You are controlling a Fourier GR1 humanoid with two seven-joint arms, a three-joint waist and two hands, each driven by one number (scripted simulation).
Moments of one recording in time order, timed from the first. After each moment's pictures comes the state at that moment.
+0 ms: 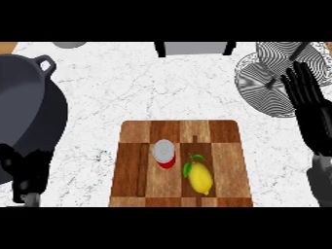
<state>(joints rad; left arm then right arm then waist) 0.03 0.31 -0.06 -1.33 0.36 0.34 0.07 -0.21 -0.31 -0.03 -1.52 -0.28 0.06 -0.16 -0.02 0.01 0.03</state>
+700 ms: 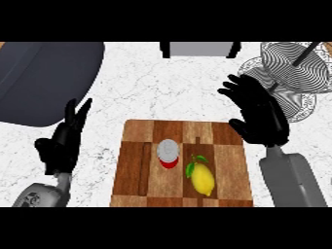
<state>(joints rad) -0.13 0.28 -0.26 -1.50 0.15 0.38 0.00 -0.32 -0.08 0.01 -1.37 -0.67 0.29 -0.06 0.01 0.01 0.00</state>
